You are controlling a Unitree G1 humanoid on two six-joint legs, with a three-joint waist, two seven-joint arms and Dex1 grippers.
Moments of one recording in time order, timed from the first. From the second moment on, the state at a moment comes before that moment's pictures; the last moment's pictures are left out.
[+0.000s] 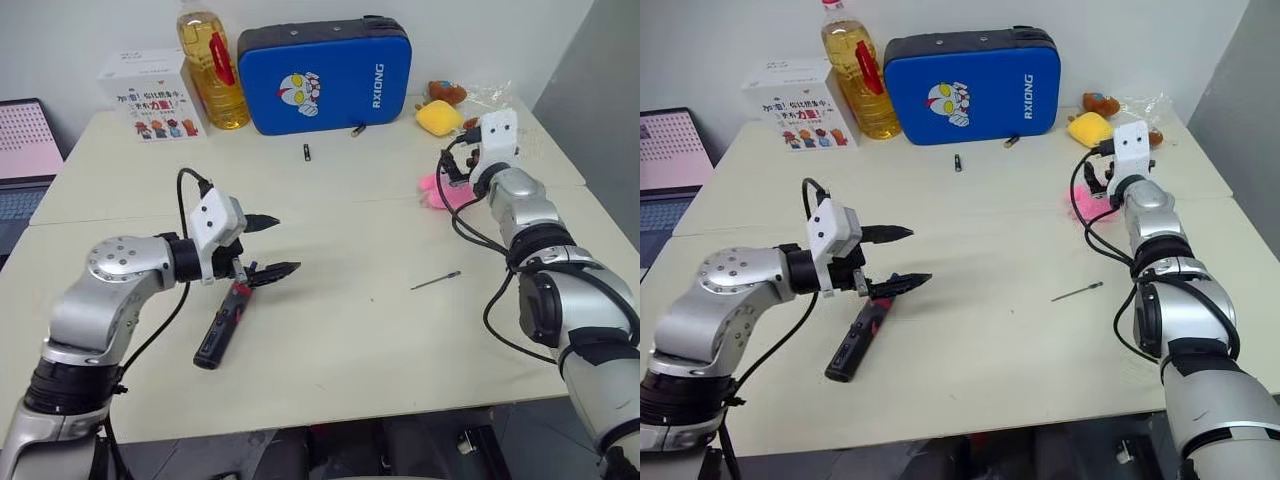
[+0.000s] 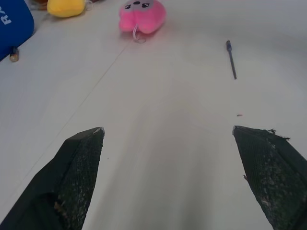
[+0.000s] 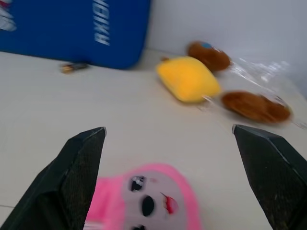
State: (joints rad) left arm -0.41 0.87 0.04 -0.24 -0.43 0.52 -0.99; right arm -1.21 -0.41 -0.10 1.20 0.02 -0.10 0.51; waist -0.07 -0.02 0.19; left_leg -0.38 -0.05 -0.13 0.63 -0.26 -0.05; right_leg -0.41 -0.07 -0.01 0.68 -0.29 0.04
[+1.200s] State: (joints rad) left arm -0.49 0.74 -0.07 -0.22 -0.37 1.33 -0.50; right arm -0.49 -0.58 0.12 -0.44 0.57 0.75 1.00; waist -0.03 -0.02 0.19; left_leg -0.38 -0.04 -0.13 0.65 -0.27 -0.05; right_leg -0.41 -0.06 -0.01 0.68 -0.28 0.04
